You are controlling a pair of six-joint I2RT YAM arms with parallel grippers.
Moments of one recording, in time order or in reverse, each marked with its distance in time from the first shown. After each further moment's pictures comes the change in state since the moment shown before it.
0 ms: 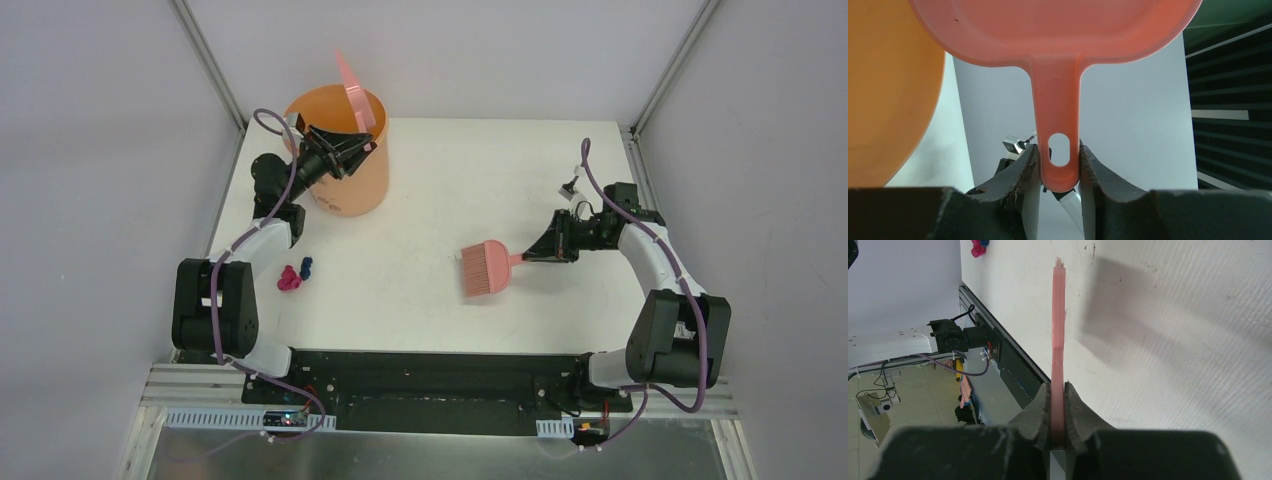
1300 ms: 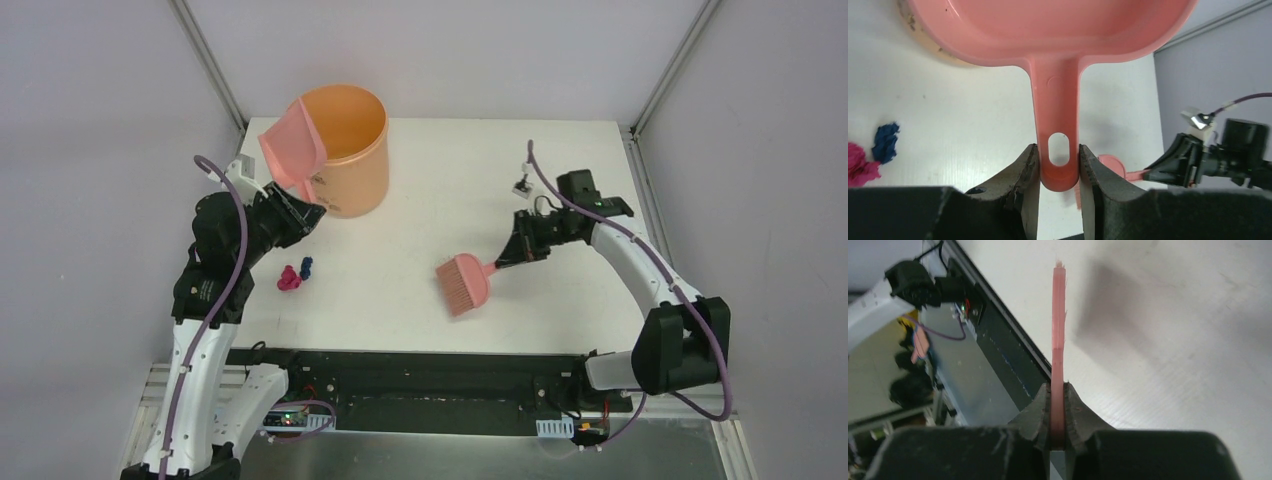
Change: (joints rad) left arm -0.032 -0.759 0.171 -1.479 -0.454 1.037; right arm 0.236 -0.026 0.057 -0.021 0.117 -0.003
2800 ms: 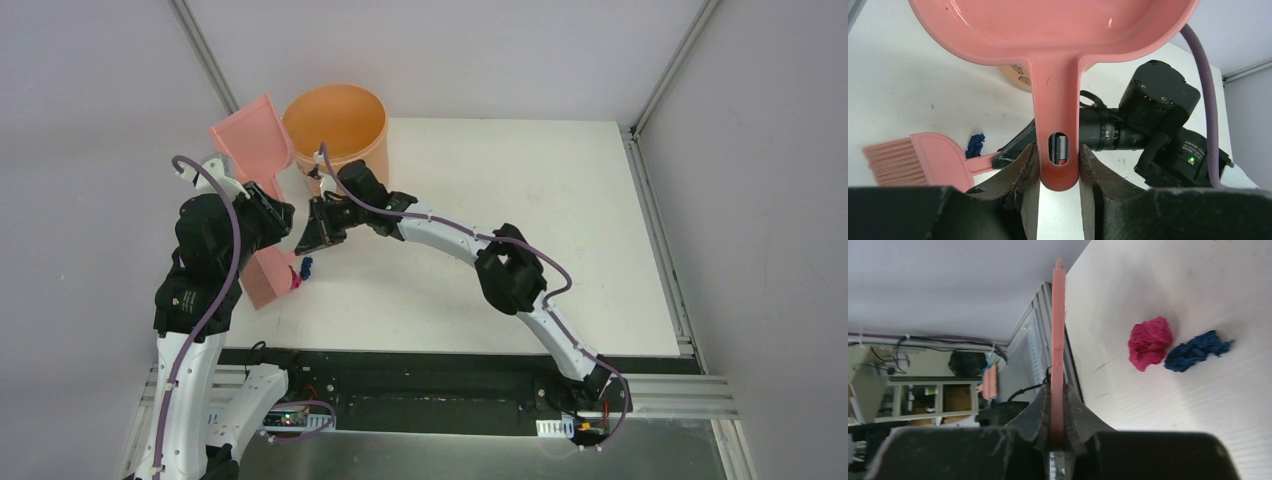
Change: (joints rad) left arm -0.023 -0.021 0.131 -0.215 -0.313 0.196; right arm 0.824 1.033 1.075 0.732 0.129 0.743
